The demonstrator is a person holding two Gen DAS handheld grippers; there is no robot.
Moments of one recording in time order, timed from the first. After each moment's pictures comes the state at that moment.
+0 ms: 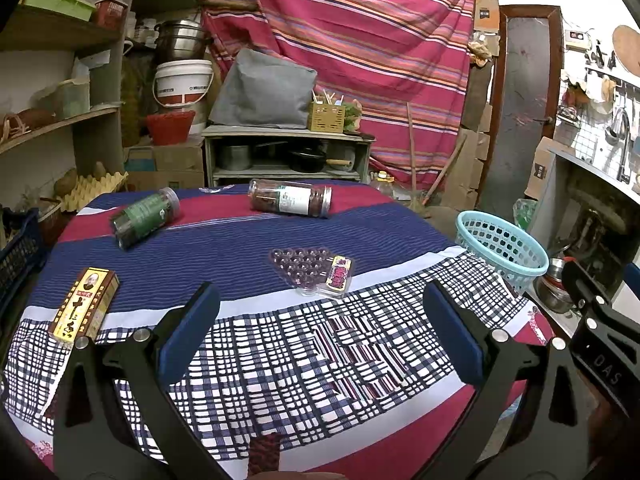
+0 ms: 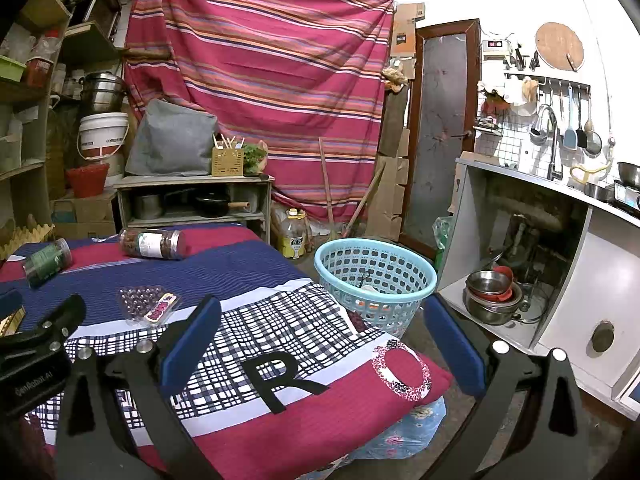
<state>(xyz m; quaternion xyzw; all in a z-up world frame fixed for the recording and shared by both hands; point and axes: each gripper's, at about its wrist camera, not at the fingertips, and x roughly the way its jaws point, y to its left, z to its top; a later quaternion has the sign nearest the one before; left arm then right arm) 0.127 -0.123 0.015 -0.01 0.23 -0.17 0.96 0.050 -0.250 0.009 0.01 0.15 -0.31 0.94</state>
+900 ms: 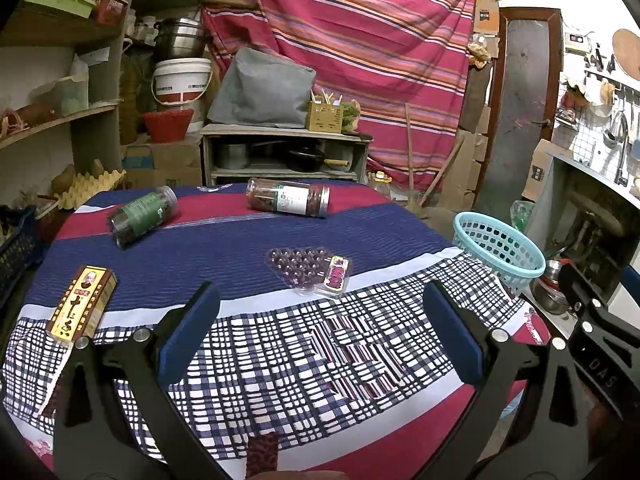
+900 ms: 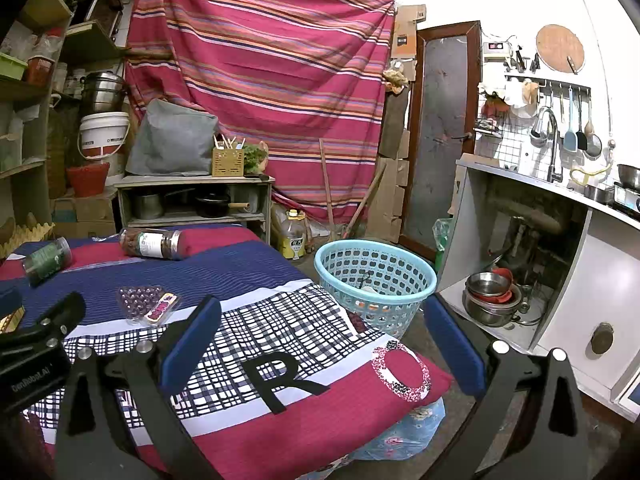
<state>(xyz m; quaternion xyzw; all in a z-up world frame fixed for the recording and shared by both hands) 0.127 -0.122 0.017 -0.02 0.23 -0.17 0.96 0.050 -0.250 0.009 0.01 0.15 -0.31 0.94</state>
